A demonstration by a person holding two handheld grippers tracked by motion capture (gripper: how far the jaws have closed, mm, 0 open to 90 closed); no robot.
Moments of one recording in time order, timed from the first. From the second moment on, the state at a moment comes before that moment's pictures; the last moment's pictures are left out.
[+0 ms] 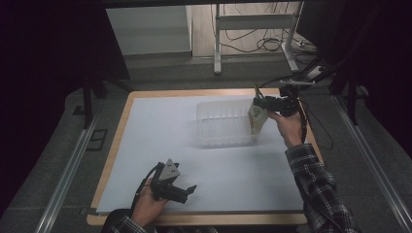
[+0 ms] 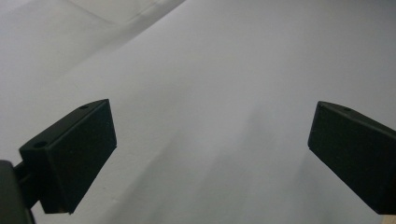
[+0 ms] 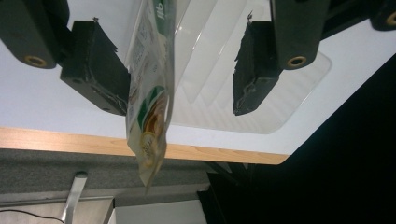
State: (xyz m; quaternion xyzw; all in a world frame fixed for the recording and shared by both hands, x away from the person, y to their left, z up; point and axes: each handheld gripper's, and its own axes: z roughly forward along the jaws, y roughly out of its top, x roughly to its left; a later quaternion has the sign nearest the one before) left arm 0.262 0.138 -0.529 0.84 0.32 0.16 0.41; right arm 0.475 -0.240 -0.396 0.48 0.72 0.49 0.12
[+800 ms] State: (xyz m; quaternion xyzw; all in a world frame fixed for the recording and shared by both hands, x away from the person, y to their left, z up) left arm 0.261 0.137 -0.529 0.84 0.32 0.16 0.41; right arm 0.457 -0.234 -0.397 0.43 0.76 0.46 0.14
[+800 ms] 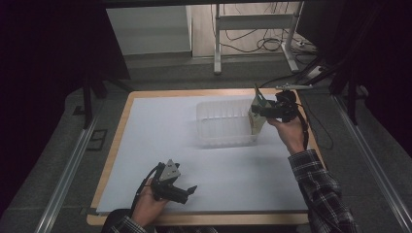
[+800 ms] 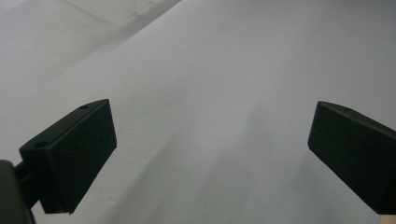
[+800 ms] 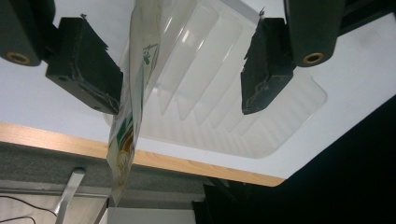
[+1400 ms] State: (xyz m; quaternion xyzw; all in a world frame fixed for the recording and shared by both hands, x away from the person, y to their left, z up) left arm 0.261 0.137 -0.529 0.84 0.32 0.16 0.41; right arm 0.448 -0.241 -0.405 0.43 0.77 0.46 0.14
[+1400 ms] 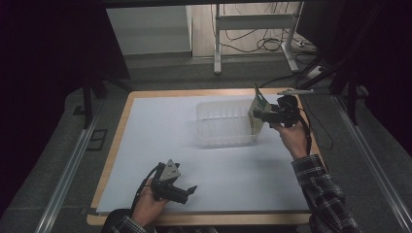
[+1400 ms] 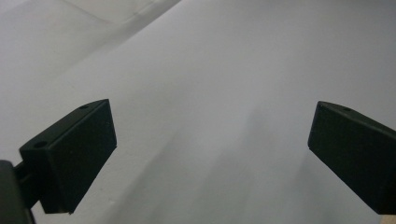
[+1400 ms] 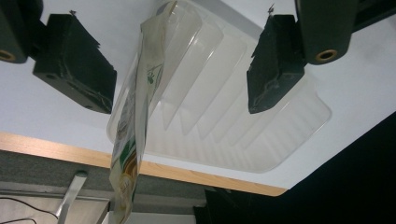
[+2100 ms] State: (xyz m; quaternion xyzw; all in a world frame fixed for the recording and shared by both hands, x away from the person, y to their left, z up) left arm 0.261 0.137 -0.529 0.84 0.32 0.16 0.41; right arm 0.434 -0.245 -0.416 0.41 0.78 0.46 0.12
